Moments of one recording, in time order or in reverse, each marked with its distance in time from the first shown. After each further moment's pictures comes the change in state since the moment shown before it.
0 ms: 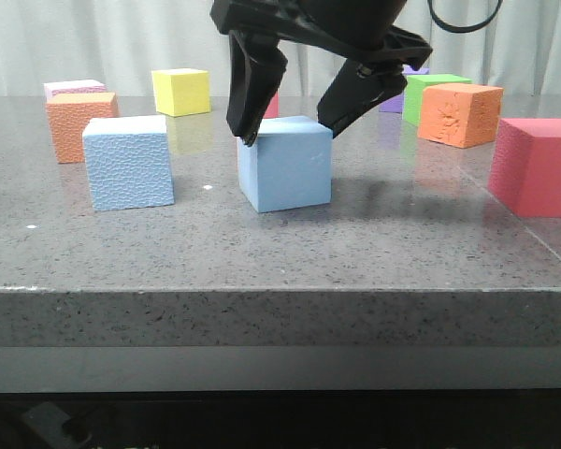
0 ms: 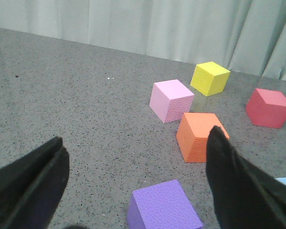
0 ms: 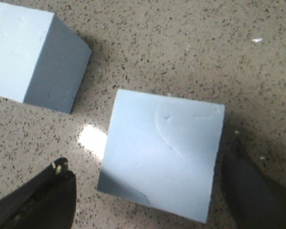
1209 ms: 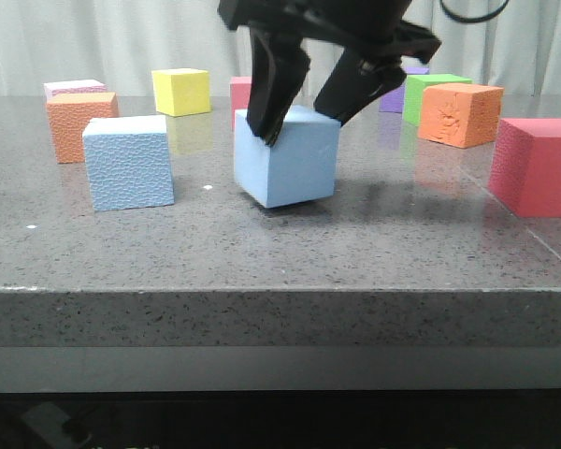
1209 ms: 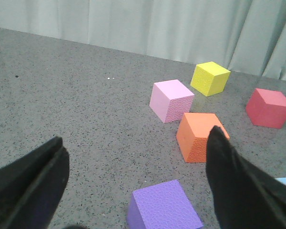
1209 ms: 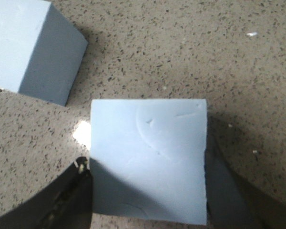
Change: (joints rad) left arm 0.000 0.000 0.000 0.000 0.000 0.000; right arm 0.000 -0.005 0.000 -0.023 0.010 0.002
